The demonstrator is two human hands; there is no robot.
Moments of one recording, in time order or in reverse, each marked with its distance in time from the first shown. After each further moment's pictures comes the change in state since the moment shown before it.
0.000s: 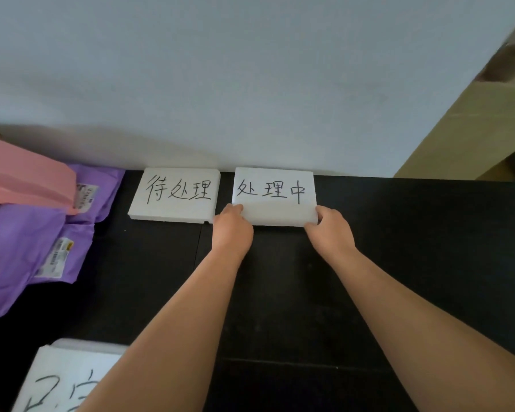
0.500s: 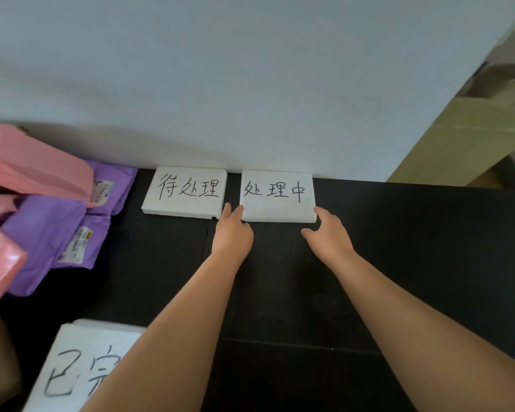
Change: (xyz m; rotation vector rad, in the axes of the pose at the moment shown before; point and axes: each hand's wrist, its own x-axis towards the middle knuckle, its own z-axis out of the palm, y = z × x) left_hand -0.033 -0.011 -0.017 -0.063 -0.051 -0.003; right_hand -0.042 -0.013 -0.013 0.054 -0.047 0.016
